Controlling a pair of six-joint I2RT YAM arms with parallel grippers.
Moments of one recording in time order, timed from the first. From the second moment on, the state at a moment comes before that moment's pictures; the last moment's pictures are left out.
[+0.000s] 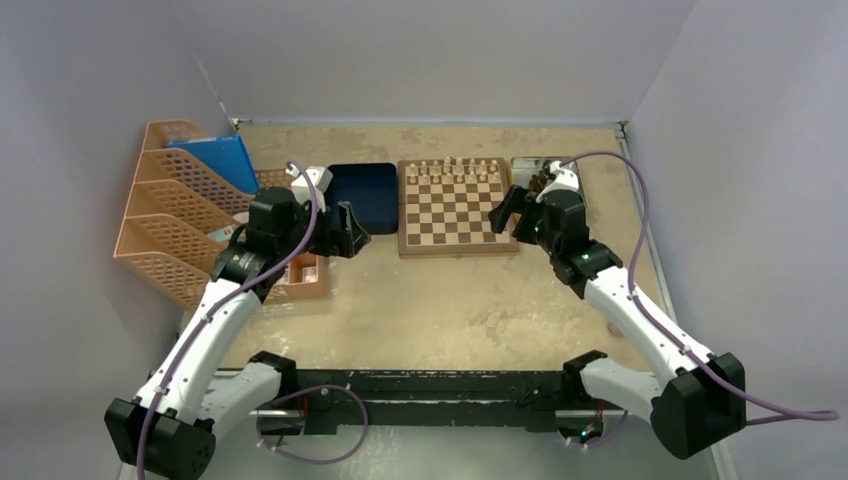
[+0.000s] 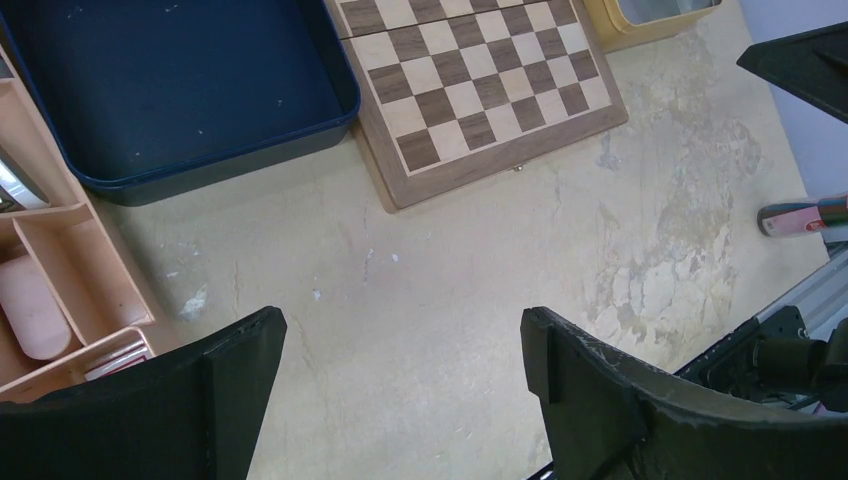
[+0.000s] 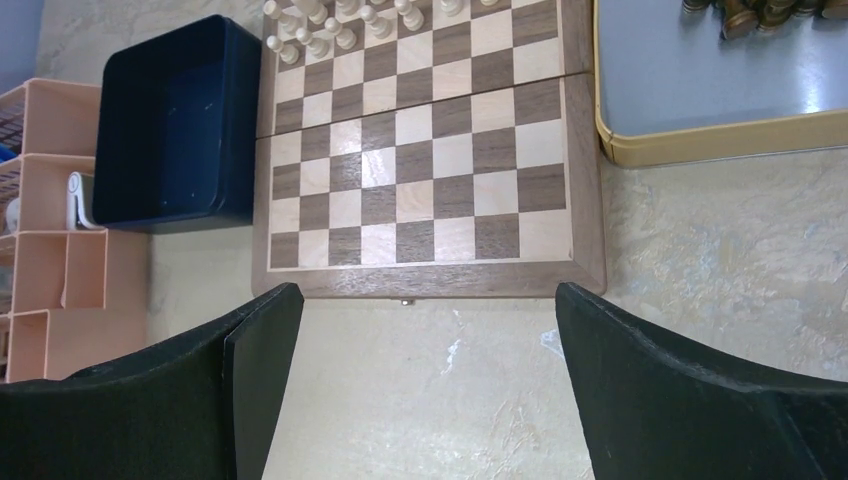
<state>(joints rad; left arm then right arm) -0.29 0.94 0.90 -0.49 0.30 -0.28 0.38 1.06 0.79 -0.20 0.08 0.54</state>
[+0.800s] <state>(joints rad) -0.29 0.96 0.90 -0.52 0.28 -0.30 0.38 1.38 1.01 -0.07 0.35 0.52</state>
